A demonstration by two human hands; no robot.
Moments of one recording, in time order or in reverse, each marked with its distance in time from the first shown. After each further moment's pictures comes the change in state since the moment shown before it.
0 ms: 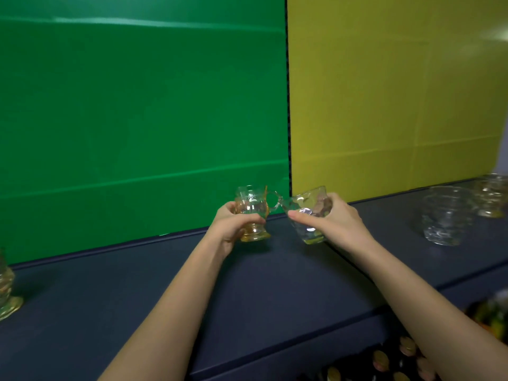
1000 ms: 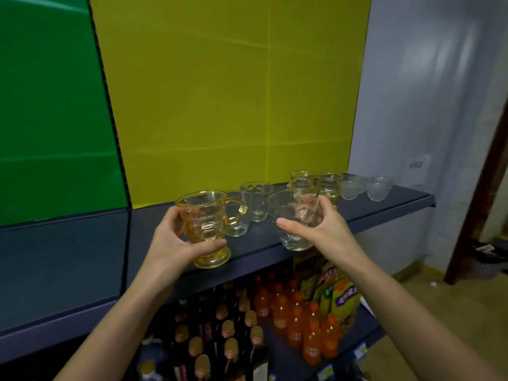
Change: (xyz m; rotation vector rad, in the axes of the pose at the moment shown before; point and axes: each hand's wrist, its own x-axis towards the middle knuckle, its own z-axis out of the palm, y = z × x) left_hand -0.117 -0.038 0.316 0.191 -0.048 0.381; right_hand -0.025 0.209 -0.309 0.179 0.037 -0.048
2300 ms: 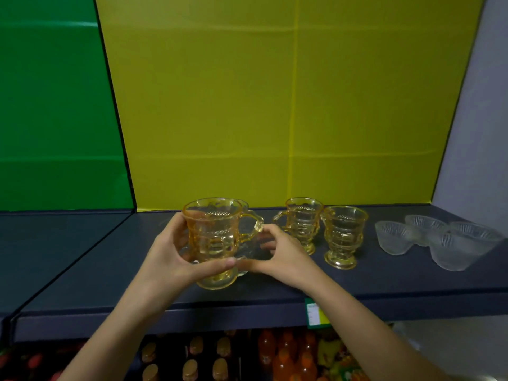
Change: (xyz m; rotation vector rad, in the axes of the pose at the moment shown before) left_hand 0.063 0.014 0.169 0.215 0.227 -0.008; right_hand 0.168 0.103 -0.016 -0.003 -0.649 -0.194
